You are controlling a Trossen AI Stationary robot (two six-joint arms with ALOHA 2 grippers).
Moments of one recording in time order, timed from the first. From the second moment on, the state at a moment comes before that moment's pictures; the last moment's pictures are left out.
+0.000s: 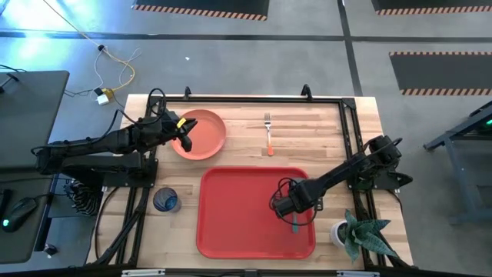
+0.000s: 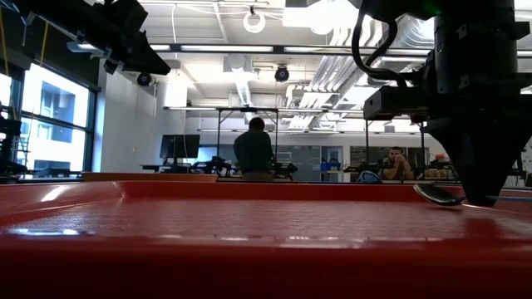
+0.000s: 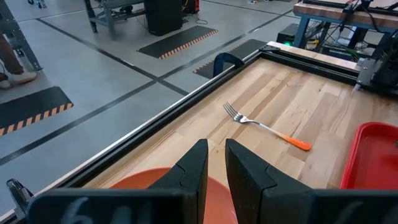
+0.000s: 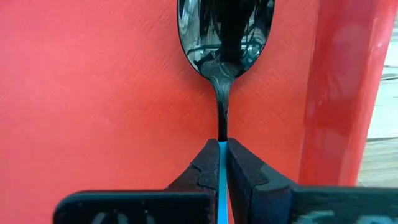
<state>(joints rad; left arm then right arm) 0.24 0.63 0.52 -0.22 -0.43 -0.15 0.44 1.82 1.13 -0.85 0.01 2.04</state>
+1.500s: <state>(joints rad) 0.24 0.63 0.52 -0.22 -0.43 -0.15 0.44 1.84 1.13 -0.82 -0.04 2.04</state>
